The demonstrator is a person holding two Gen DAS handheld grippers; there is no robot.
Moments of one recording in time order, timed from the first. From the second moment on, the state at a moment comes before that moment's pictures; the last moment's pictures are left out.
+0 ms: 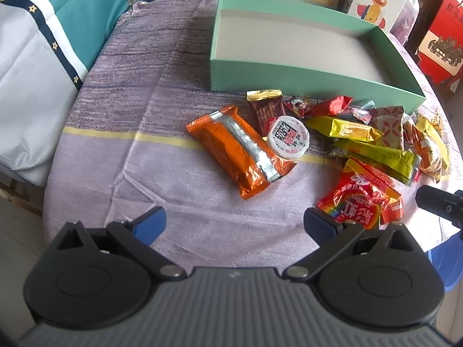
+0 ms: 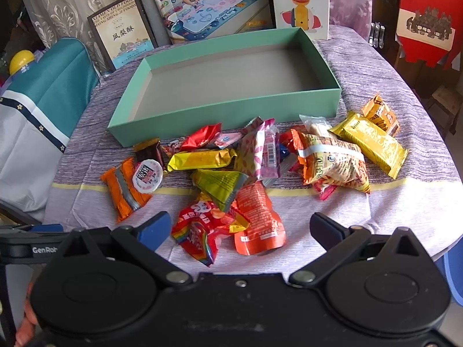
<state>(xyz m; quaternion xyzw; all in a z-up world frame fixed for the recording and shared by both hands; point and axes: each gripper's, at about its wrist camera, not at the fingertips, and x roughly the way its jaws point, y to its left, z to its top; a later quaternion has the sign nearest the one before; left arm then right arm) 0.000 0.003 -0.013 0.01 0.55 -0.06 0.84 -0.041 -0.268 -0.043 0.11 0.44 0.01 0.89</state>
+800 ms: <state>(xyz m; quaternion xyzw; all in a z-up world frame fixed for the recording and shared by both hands) 0.074 -0.009 -0.060 0.00 0.55 -0.03 0.83 0.030 -0.261 -0.032 0.10 0.43 0.07 0.90</state>
